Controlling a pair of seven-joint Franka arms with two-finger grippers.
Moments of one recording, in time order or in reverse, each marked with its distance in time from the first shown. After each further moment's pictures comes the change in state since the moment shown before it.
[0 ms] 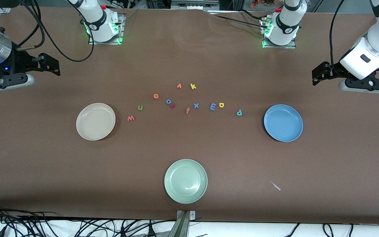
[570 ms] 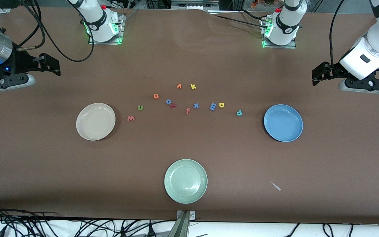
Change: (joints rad) left arm 0.000 0.001 0.000 0.000 0.000 0.000 0.000; right arm 0.000 0.001 0.000 0.000 0.000 -0.003 0.000
